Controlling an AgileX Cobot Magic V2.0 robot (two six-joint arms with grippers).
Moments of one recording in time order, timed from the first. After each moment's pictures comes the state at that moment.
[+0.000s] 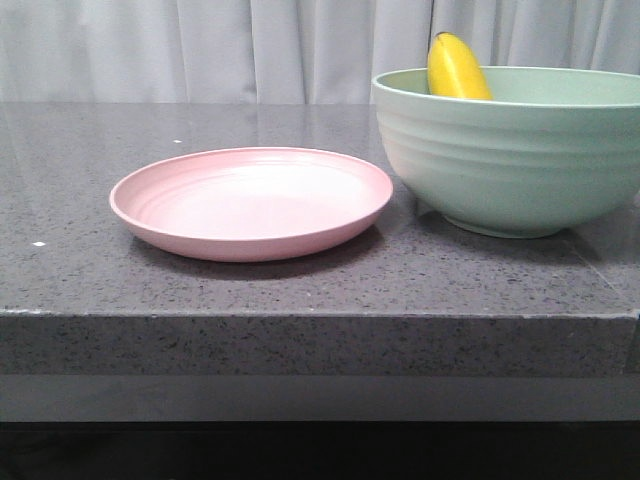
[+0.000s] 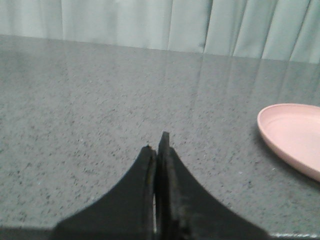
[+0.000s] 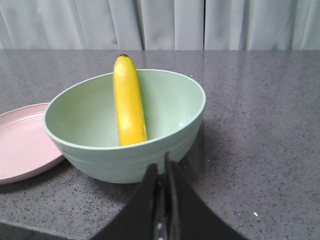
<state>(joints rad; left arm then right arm) -0.07 0.00 -0.12 -0.01 0.32 -0.07 0.16 0.15 -0.32 0.19 0.36 -0.06</state>
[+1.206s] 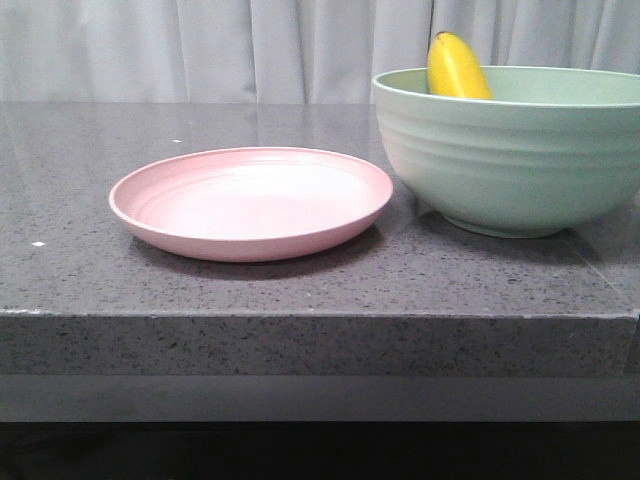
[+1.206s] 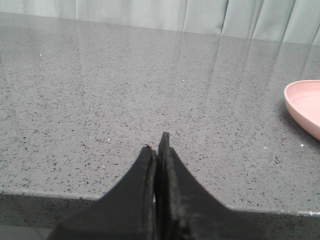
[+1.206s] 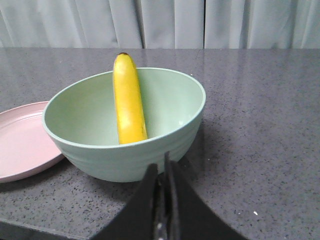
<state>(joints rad) -0.05 0.00 0.01 -0.01 0.21 -0.07 0.16 0.15 -0.32 0.19 0.36 -0.06</state>
